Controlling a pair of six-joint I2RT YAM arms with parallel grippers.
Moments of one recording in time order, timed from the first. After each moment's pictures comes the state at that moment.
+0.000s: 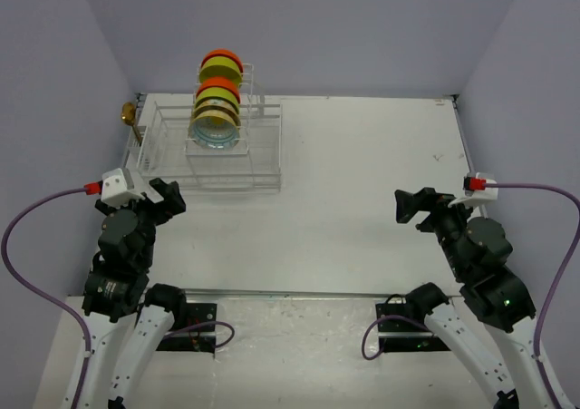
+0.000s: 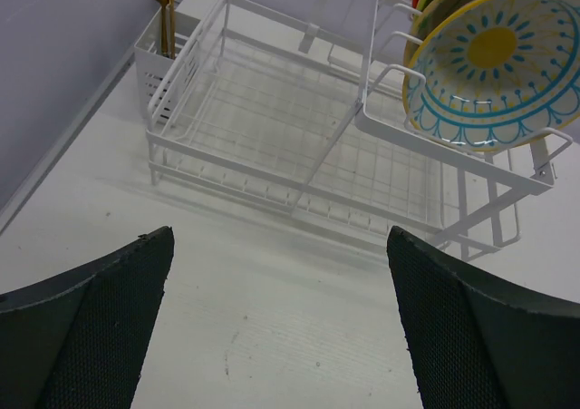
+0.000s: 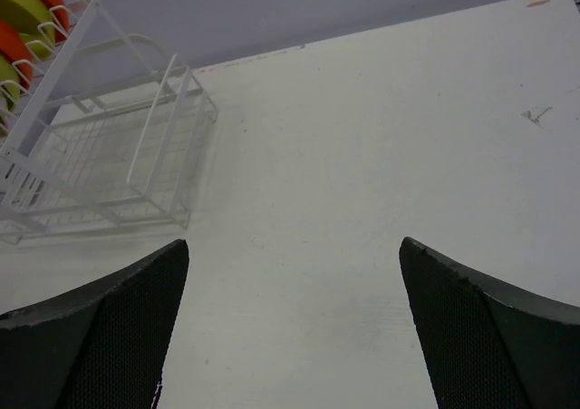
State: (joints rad) left arm -0.22 0.37 0.74 -0.54 -0.39 -0.37; right arm 0.46 0.38 0.85 -0.63 0.33 0.38
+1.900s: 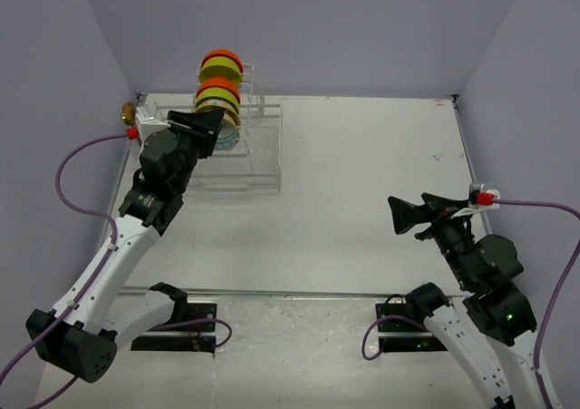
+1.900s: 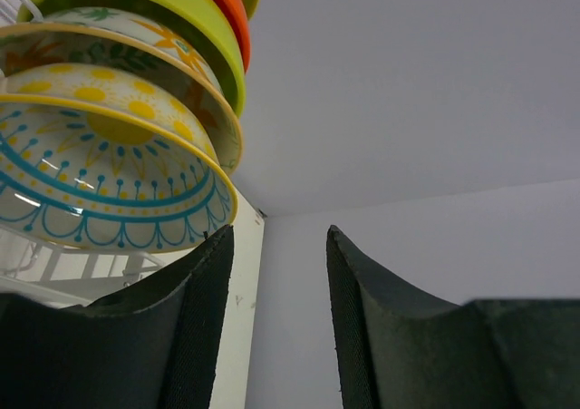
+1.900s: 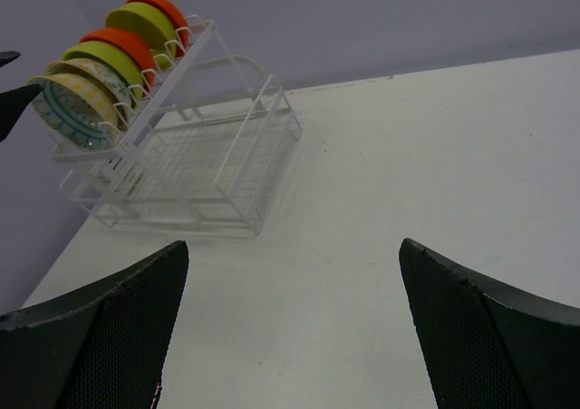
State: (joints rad) left arm -0.37 1.00 1.00 -0.07 -0.24 -1.29; right arm 0.46 0.27 0.79 -0.53 0.15 0.39
